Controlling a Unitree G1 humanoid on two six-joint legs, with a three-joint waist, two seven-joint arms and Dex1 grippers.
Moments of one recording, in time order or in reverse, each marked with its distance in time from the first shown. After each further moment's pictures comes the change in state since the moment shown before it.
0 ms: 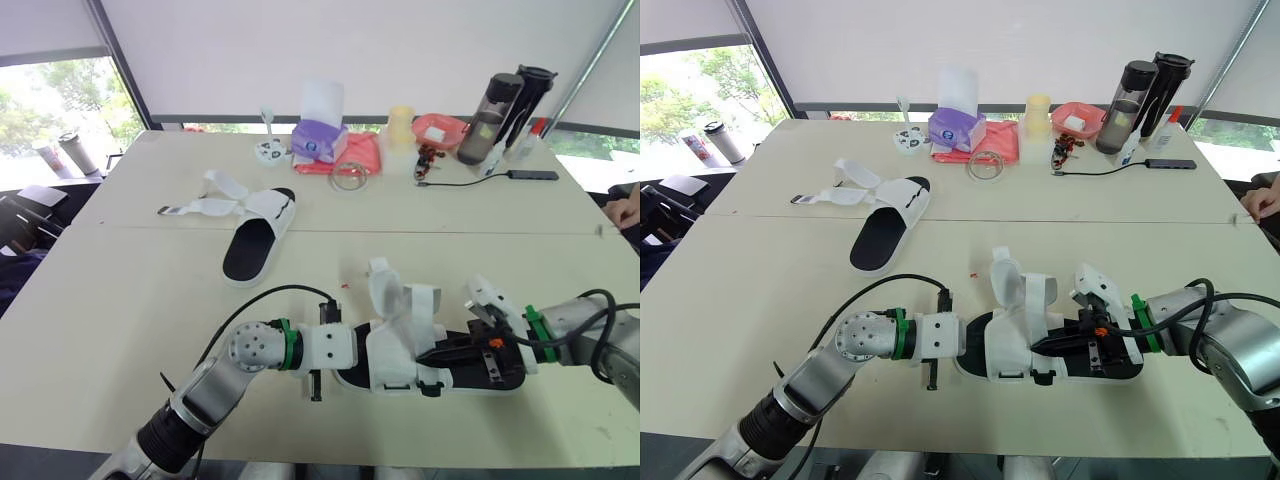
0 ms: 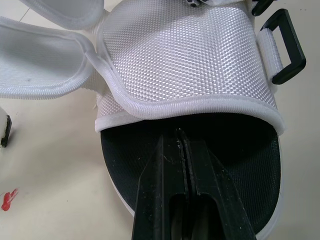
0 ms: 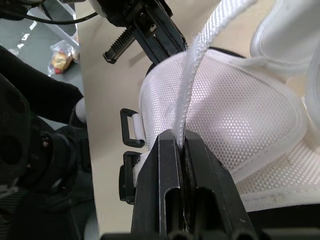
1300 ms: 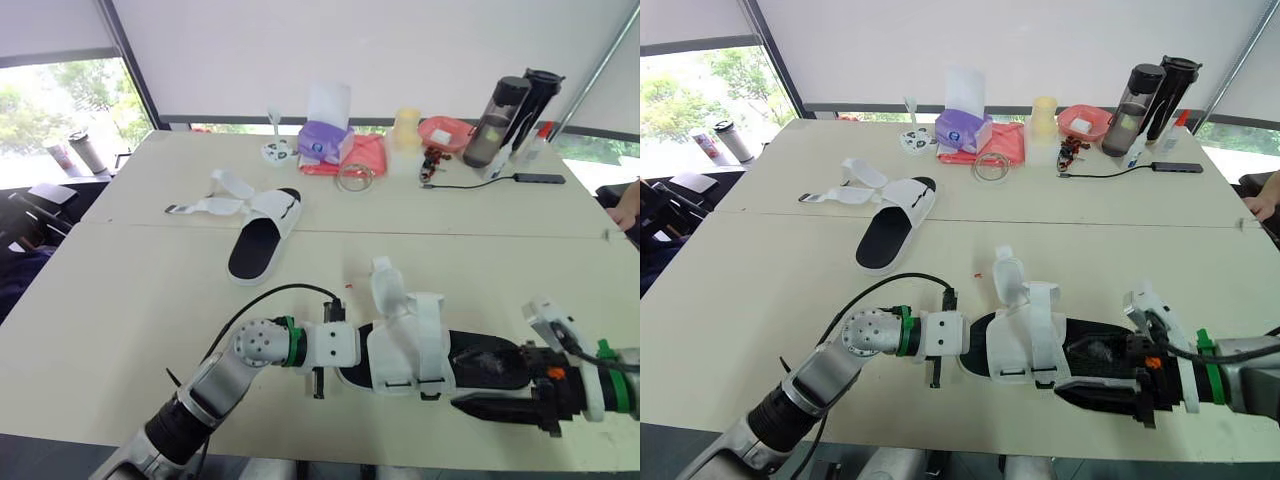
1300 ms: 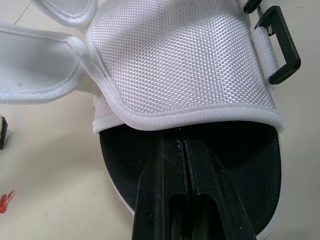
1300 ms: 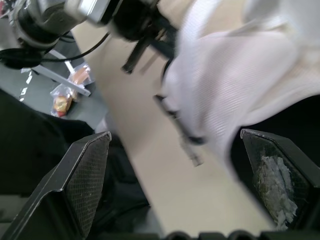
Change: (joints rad) left arm -0.040 -0.022 -0.008 0.072 -0.004 -0.039 -0.034; right arm 0.457 0.035 -0.537 -0.283 0.304 0.309 -0.140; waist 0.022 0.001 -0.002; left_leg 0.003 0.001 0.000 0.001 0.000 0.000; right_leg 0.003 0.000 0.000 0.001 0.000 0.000
